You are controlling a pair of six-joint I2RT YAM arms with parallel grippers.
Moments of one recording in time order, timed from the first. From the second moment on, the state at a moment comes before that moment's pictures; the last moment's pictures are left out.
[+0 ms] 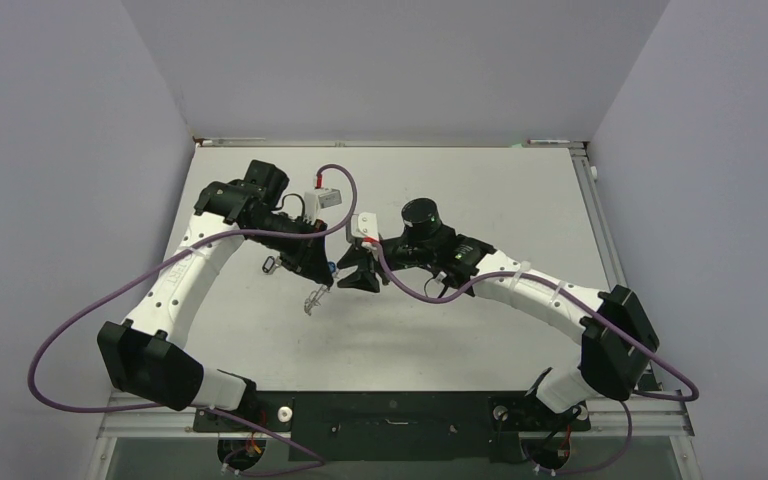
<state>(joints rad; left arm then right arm) -0.33 1.41 1.44 -1.30 0.80 0.20 0.84 1.48 1.11 0.04 -0.78 -0.33</state>
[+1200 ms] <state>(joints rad) -0.28 1.40 1.40 -1.27 0.76 0.21 0.83 1.49 1.15 0.00 -0.72 -0.35</state>
